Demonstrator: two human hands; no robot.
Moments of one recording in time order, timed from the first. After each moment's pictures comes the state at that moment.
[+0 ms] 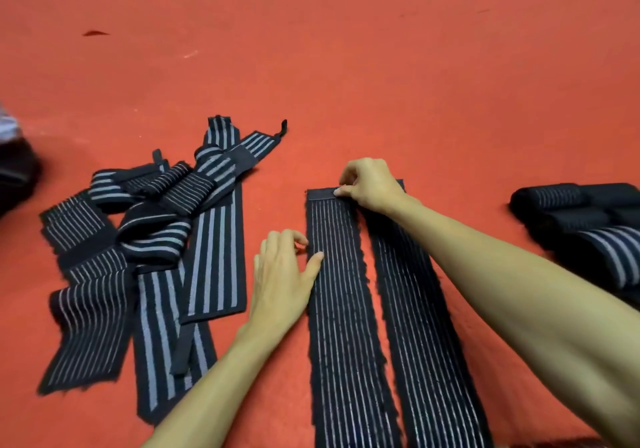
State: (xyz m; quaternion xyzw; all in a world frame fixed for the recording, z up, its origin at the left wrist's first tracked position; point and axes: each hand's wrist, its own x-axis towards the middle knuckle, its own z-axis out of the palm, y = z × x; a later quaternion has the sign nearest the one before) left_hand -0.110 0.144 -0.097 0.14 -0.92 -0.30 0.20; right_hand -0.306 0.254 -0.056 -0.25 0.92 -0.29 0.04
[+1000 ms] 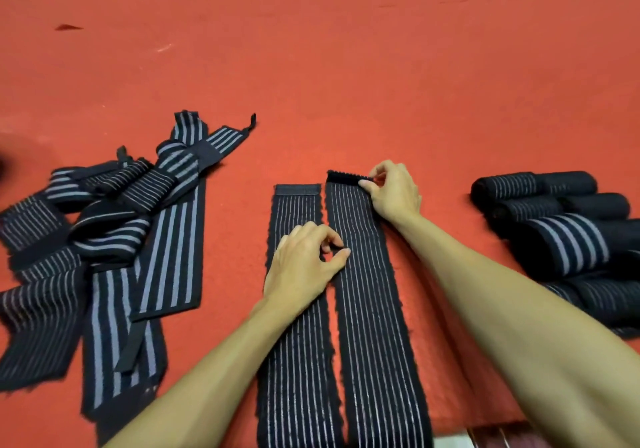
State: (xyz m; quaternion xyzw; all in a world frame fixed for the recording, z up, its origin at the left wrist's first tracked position) left_hand -0.148 0.210 -0.097 0.02 -0.94 -0.31 0.16; right_hand -0.305 0.337 -0.088 -0.03 0.93 -0.38 -0.04
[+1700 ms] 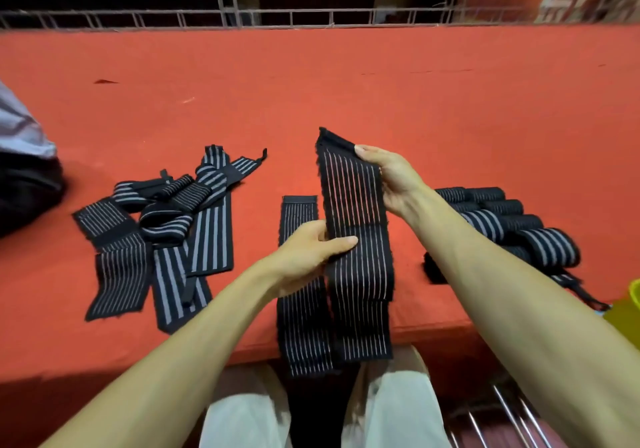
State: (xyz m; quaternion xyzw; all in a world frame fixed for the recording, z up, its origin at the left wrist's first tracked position) left_hand -0.040 0.238 0.007 -0.02 -0.70 -0.71 -0.09; right_hand -0.166 0.373 0.062 -0.09 0.52 -0.82 0.23
